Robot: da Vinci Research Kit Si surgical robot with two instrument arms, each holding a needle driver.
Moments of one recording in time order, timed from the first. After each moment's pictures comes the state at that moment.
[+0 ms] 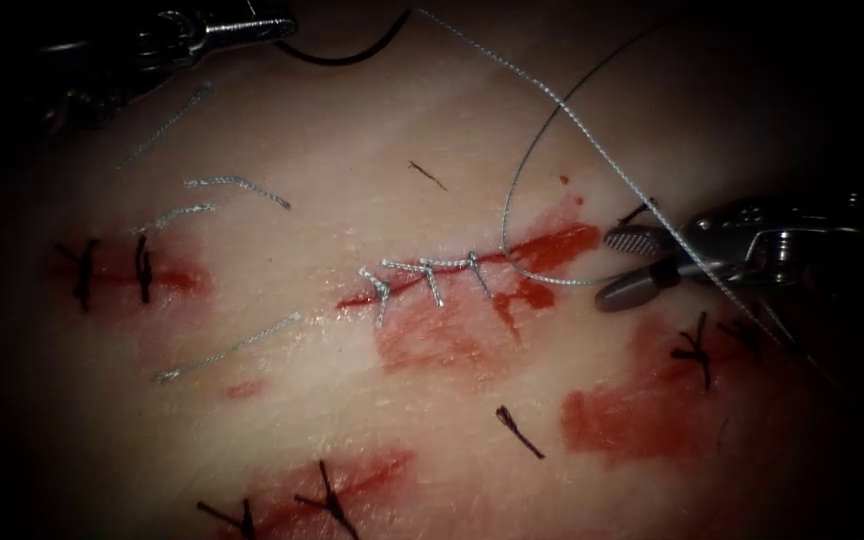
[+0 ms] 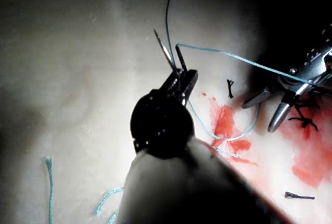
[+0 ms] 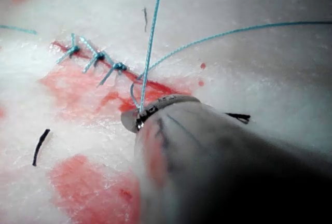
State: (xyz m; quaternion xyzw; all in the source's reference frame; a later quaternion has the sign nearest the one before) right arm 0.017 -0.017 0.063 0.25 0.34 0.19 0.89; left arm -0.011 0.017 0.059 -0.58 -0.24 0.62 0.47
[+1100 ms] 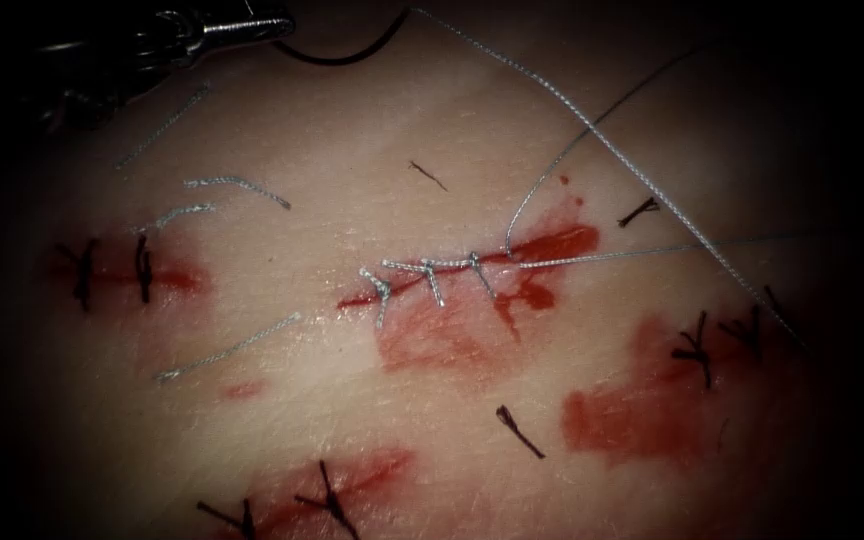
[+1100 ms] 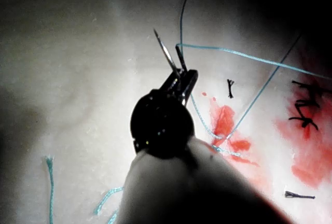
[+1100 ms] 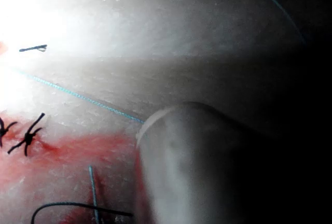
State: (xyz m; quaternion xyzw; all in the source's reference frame) right arm -0.021 -0.009 0.063 0.21 0.08 0.39 0.89; left arm -0.011 0.017 0.059 -0.58 -0.24 0.62 0.47
